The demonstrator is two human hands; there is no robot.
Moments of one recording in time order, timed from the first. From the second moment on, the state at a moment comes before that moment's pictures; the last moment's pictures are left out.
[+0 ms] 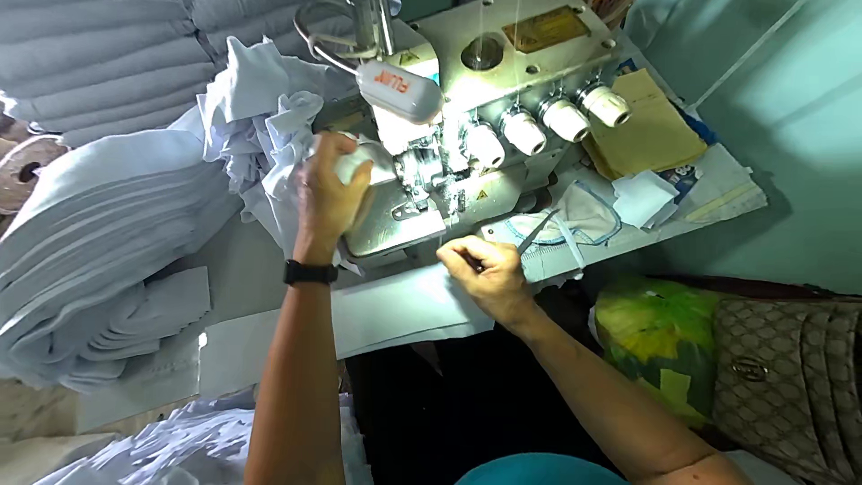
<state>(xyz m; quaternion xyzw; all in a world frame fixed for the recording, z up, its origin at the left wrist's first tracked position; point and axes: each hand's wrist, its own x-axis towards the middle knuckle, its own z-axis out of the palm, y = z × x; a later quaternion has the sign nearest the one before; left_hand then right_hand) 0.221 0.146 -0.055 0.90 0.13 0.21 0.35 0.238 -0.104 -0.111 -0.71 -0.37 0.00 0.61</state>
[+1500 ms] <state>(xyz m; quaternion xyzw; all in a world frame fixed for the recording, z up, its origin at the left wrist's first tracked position) -0.054 0.220 -0.067 0.42 0.26 0.62 0.61 0.236 -0.136 -0.106 -0.69 -0.30 0.10 0.65</state>
